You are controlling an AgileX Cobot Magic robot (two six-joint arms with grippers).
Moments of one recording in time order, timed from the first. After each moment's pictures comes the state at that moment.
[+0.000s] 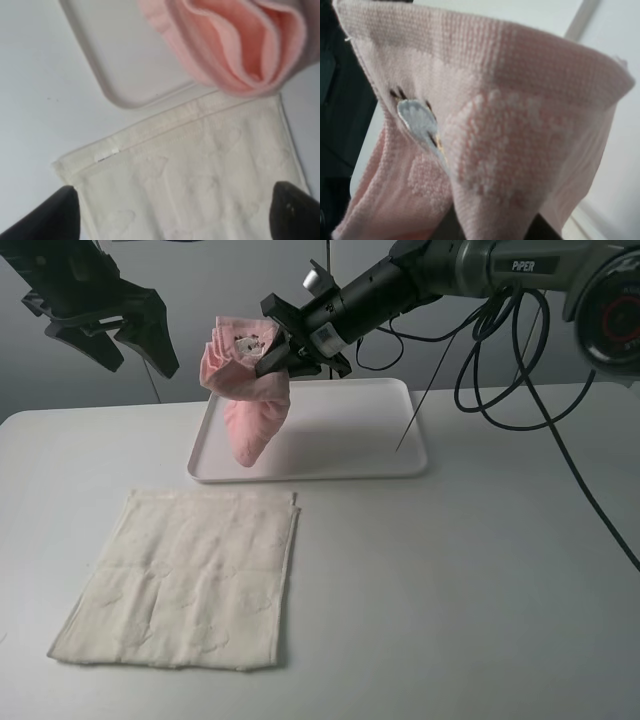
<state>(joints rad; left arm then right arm) -0.24 1.77 -1.60 -0.15 1.17 0.18 0.38 2.43 -2.07 1.01 1.07 -0.40</state>
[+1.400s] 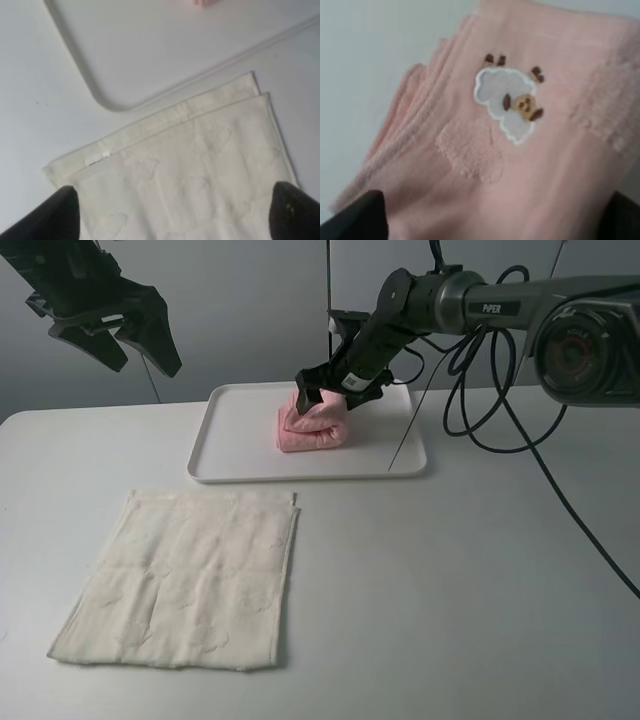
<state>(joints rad) -0.23 1.77 -1.60 -0.19 1.17 0.22 0.39 2.53 -2.10 0.43 0.79 -0.26</state>
